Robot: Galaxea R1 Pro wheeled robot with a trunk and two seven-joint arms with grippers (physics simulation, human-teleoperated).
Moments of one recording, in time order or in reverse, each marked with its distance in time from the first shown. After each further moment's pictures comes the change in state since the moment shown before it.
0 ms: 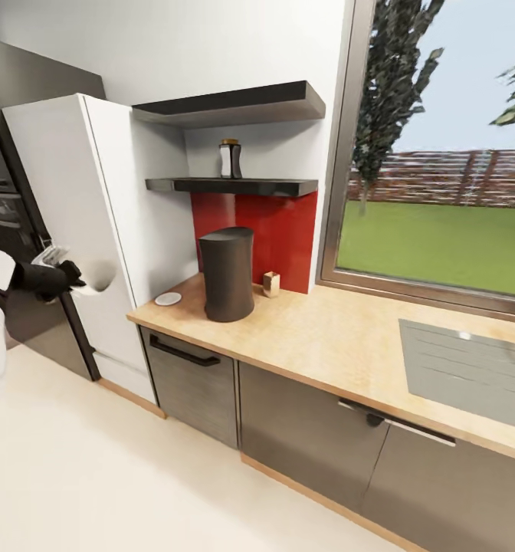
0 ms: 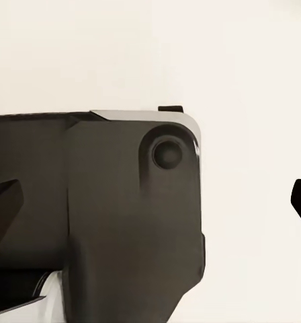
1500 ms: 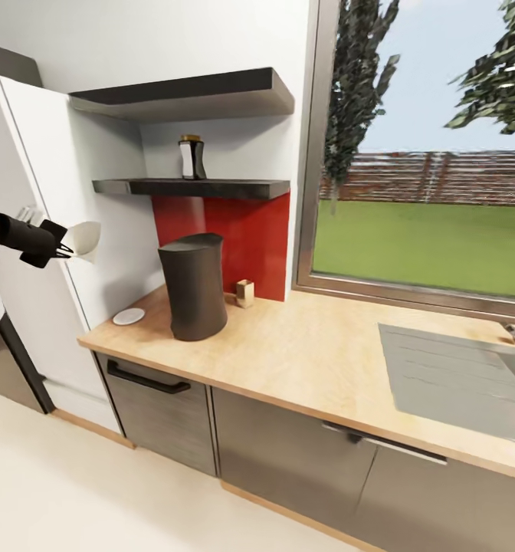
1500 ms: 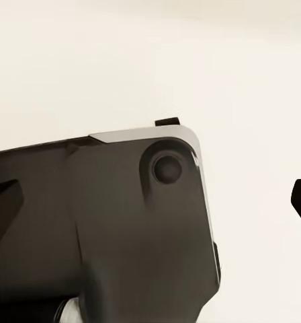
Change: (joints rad) left arm -0.222 -0.056 0.131 0.004 0.567 -0.093 0.819; right arm 0.000 -0.002 -0.048 -0.033 -0.086 0.000 0.006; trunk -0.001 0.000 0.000
